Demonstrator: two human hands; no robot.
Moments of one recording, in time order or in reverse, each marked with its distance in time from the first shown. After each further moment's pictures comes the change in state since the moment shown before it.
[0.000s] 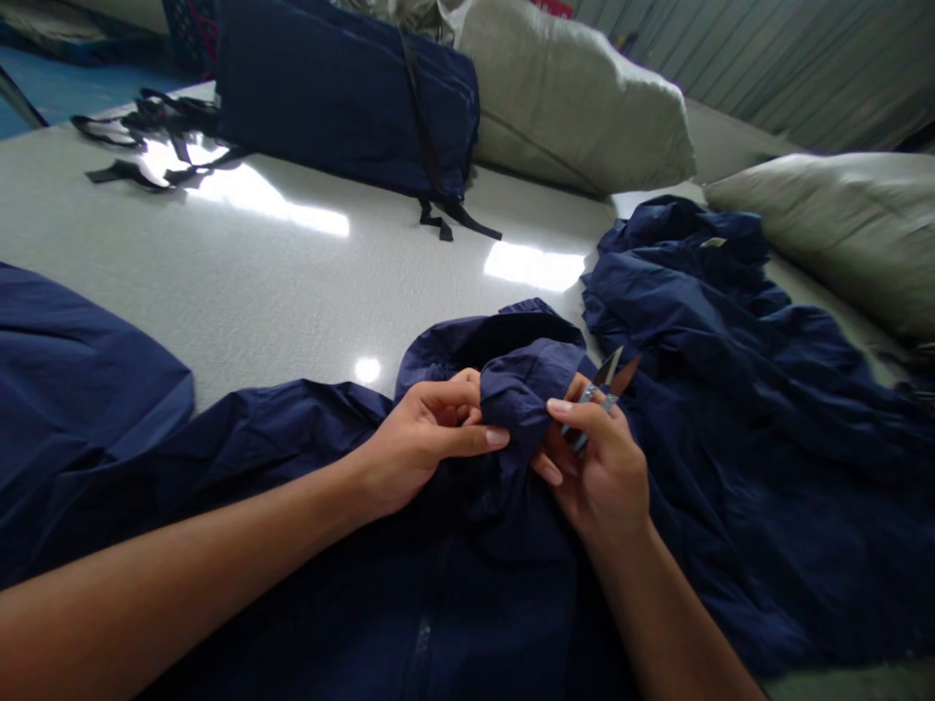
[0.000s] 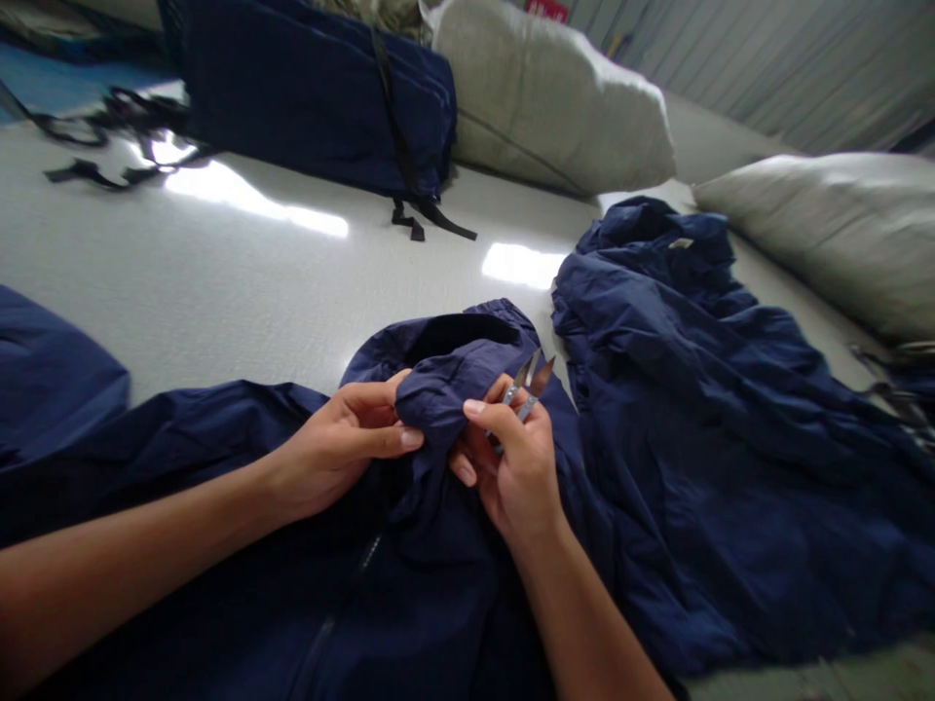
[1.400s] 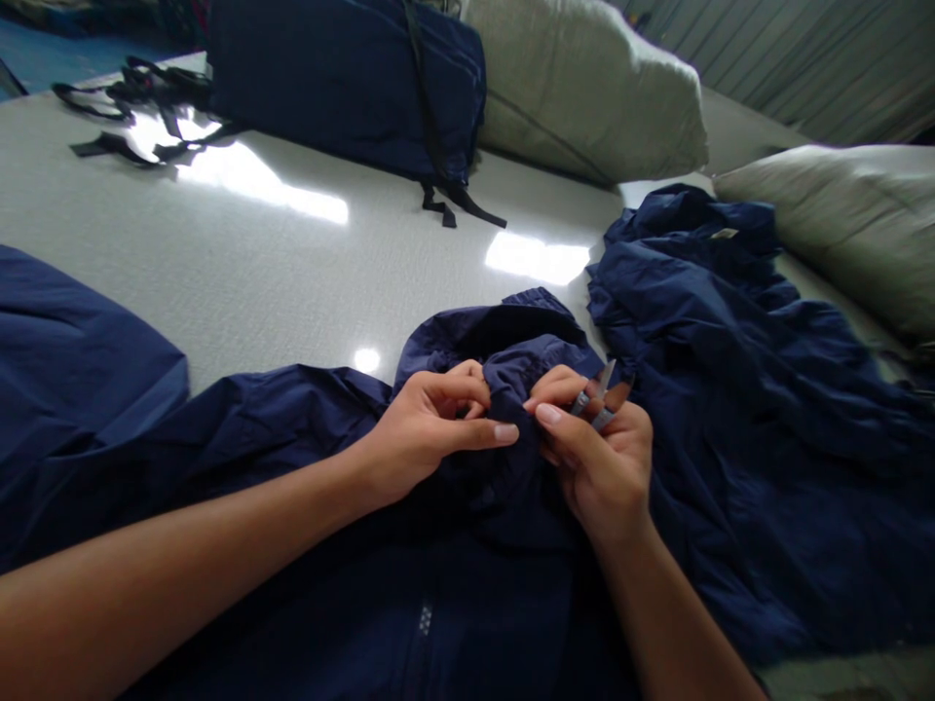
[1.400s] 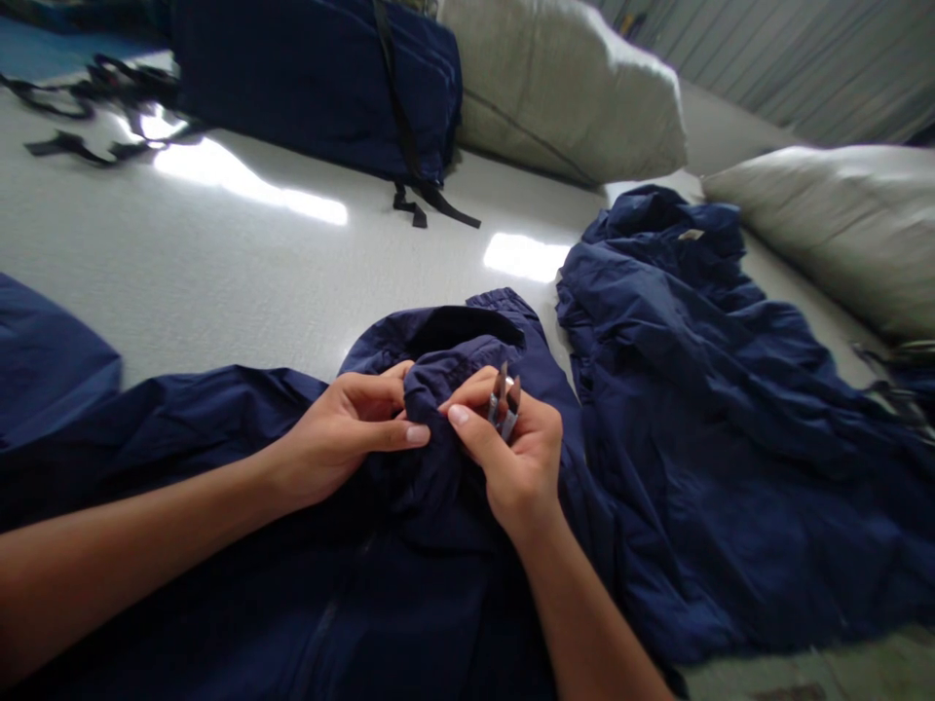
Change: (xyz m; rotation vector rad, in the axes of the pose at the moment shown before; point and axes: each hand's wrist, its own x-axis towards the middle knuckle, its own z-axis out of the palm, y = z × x) left_hand 0.001 -0.001 0.000 0.109 0.035 0.013; right_hand -0.005 0.011 -0.024 -0.363 -0.202 -0.288
